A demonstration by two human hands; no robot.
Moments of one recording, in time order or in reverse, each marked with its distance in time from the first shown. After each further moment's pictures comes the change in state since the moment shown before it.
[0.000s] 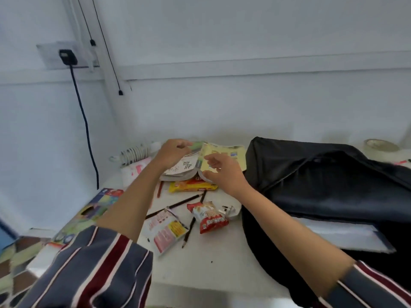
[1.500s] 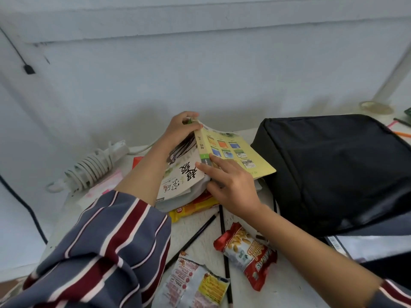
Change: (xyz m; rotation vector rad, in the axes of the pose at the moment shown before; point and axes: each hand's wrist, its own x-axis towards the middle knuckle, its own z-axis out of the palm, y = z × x) left_hand 0.194 -0.063 0.053 -0.332 -0.324 0.050; right_hand 0.066 0.054 0.075 -0.608 0.399 -0.283
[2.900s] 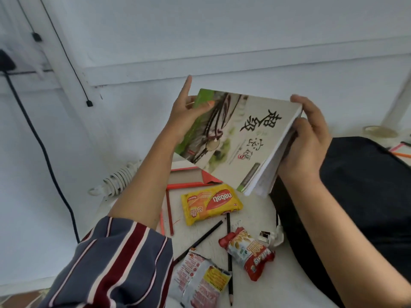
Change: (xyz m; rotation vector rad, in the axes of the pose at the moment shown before) left_hand -0.089 0.125 -0.029 -0.141 0.152 0.308; right_hand 0.052 -0.025 -0.138 1.102 0.772 0.537
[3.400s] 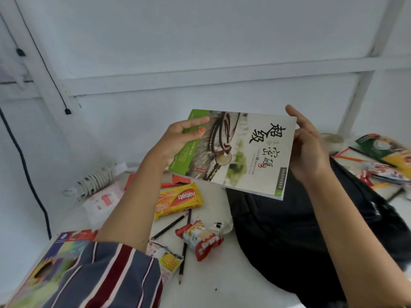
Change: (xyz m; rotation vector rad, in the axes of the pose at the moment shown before) left_hand -0.068 0.036 0.070 -0.046 -0.197 -0.071; right_hand 0.047 -0.062 -0.111 -0.024 -0.204 0.389
